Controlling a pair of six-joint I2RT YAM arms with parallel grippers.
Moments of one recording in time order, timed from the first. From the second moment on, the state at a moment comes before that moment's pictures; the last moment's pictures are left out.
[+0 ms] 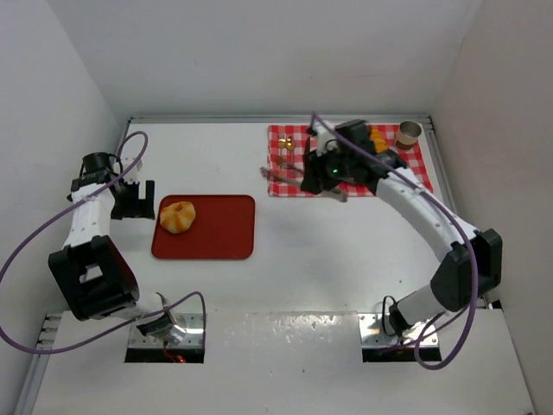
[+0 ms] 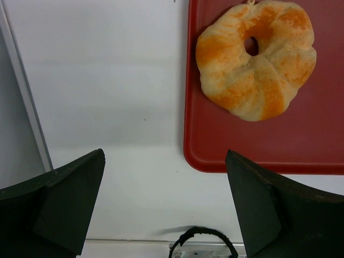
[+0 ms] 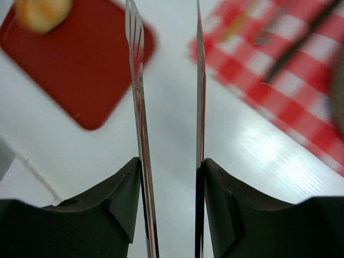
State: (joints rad) left arm 0.42 1.42 1.11 -0.79 0.13 0.34; right arm 0.37 1.49 1.31 -0.57 -0.31 0.02
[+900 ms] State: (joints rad) left arm 0.46 1.45 1.08 -0.81 0.15 0.36; right arm 0.94 2.34 2.02 -0.53 -0.31 -0.23
